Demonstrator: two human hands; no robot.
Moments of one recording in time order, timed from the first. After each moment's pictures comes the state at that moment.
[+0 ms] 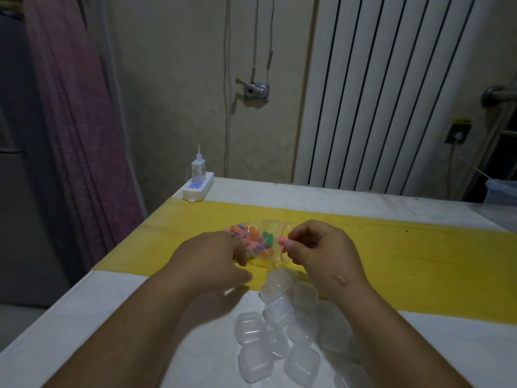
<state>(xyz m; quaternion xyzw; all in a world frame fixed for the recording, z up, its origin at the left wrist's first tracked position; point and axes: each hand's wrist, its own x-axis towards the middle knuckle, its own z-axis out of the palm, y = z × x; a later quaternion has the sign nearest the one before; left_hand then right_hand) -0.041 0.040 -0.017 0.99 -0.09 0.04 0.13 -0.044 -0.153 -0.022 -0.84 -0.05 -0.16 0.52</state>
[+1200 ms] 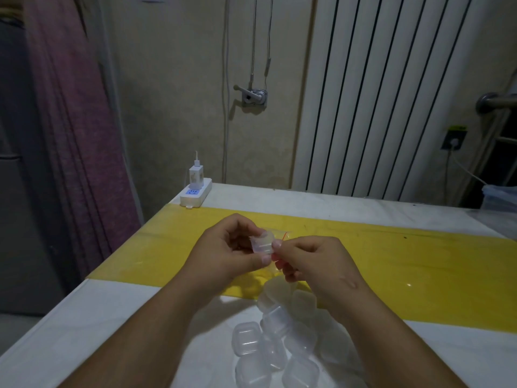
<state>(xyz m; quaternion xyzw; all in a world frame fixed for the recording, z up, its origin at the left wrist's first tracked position) -0.043 0.023 -0.021 0.69 -0.16 0.07 0.71 -0.053 -0.148 -0.013 -0.76 -0.09 -0.04 0.64</state>
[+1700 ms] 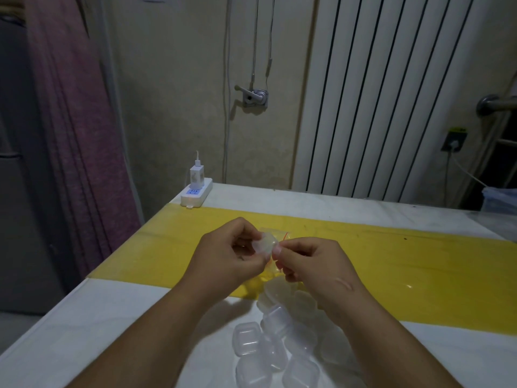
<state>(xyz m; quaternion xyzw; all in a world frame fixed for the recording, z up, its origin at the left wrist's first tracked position) -0.041 0.019 -0.030 0.79 -0.15 0.18 0.57 -0.046 -0.147 -0.022 -0.77 -0.09 -0.05 0.63</state>
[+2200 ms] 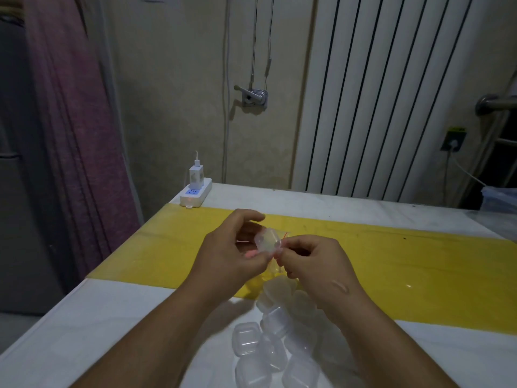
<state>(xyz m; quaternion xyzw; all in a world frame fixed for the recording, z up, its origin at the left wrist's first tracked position) -0.044 0.011 -0.026 0.76 -0.16 0.20 0.59 -0.047 -0.145 -0.020 -0.81 -0.09 -0.11 0.57</state>
